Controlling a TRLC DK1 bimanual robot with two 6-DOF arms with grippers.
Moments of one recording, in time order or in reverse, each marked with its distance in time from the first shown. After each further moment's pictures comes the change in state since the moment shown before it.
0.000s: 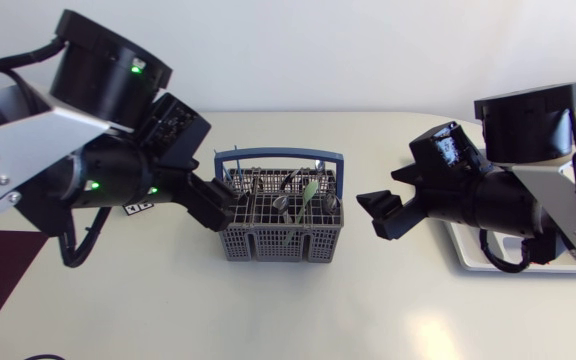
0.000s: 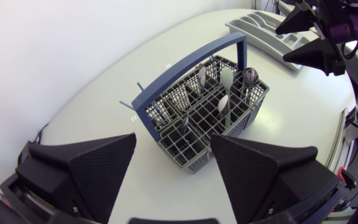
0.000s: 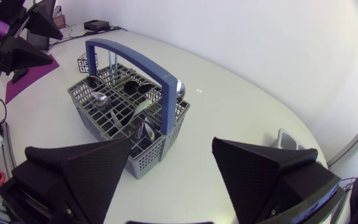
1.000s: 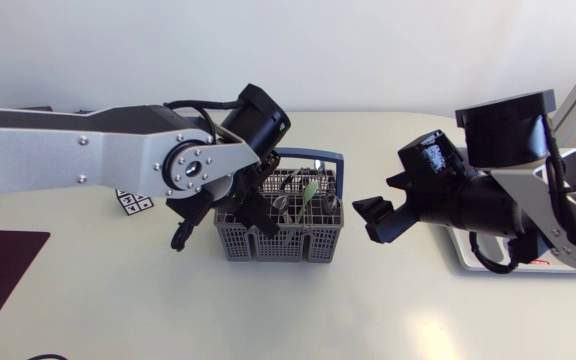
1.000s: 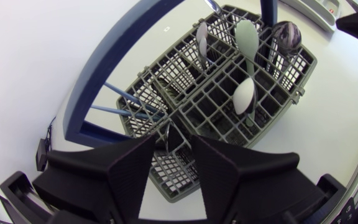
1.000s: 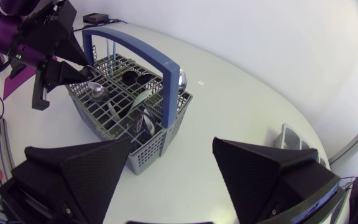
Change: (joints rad) left arm -0.063 0.421 0.167 -0.011 -0.188 -0.025; right arm 0.009 0.053 -0.006 0.015 0.015 0.000
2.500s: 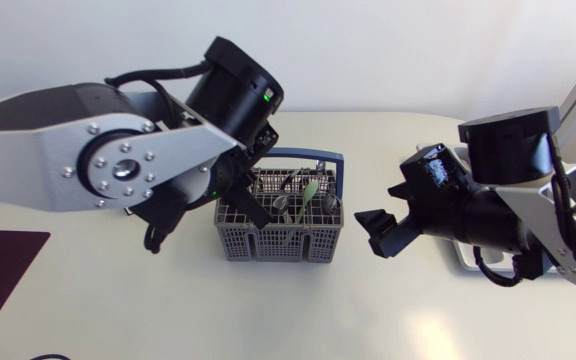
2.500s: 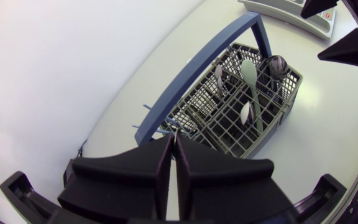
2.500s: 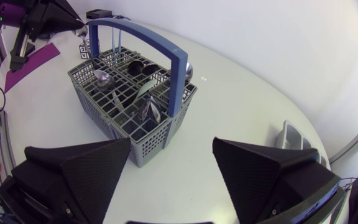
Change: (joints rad) left arm -0.081 -0.188 -0.030 0.031 -0.166 0.127; right arm 0.013 -0.045 -0.052 0.000 0.003 -0.013
